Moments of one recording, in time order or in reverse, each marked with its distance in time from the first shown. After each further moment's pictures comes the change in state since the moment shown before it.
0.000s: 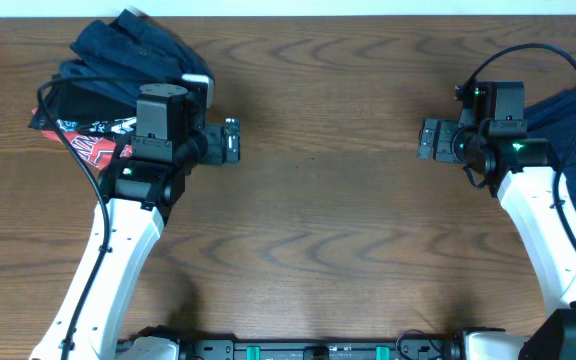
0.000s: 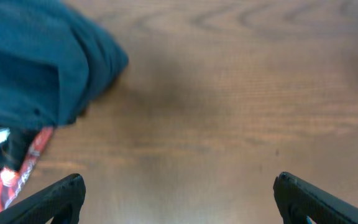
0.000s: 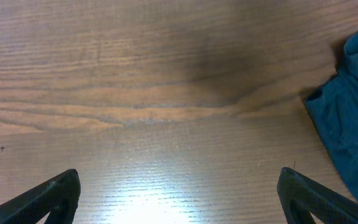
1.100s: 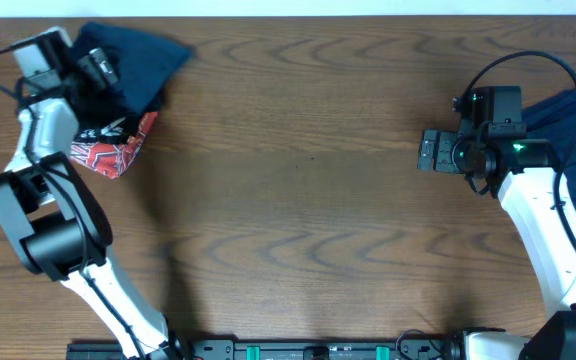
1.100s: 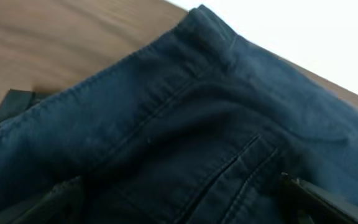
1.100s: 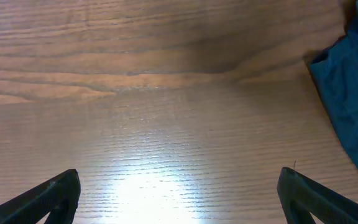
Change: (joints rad) left arm 0.581 0.838 0.513 0.328 0.106 -0.076; right arm 0.000 -0.005 0.000 -0.103 0.000 0.000
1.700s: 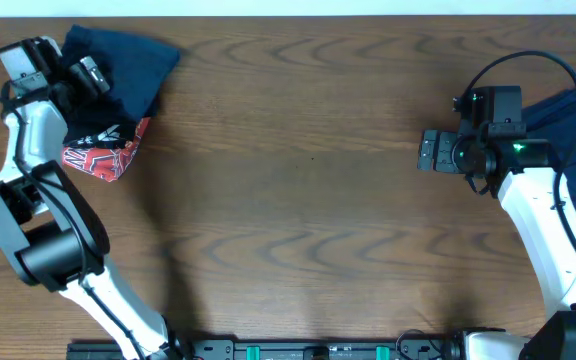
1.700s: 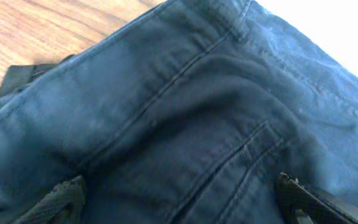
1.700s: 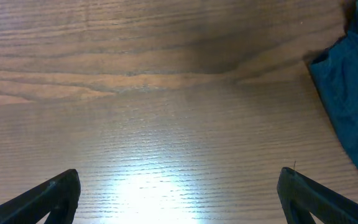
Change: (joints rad) left arm 0.025 -0.079 -0.023 -0.125 -0.002 -0.006; right arm 0.000 0.000 0.000 0.003 0.000 0.000
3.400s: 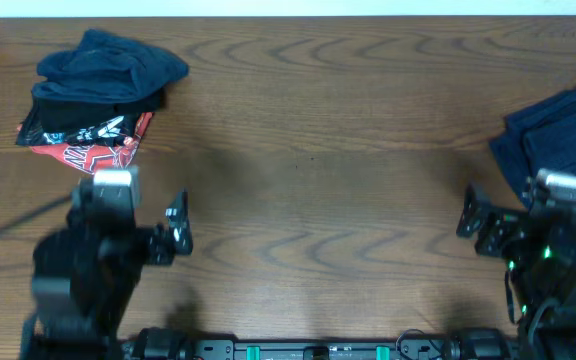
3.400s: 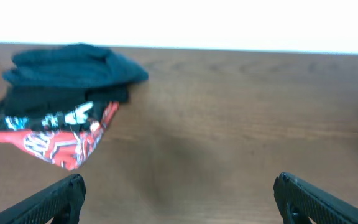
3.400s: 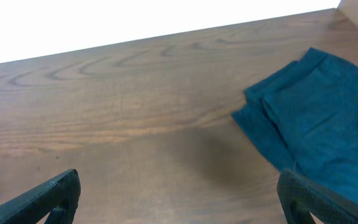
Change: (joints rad) left arm -0.508 -1.512 -0.571 -0.583 -0.134 0.086; right arm 0.000 -0.949 -0.280 -0.072 0.101 0.037
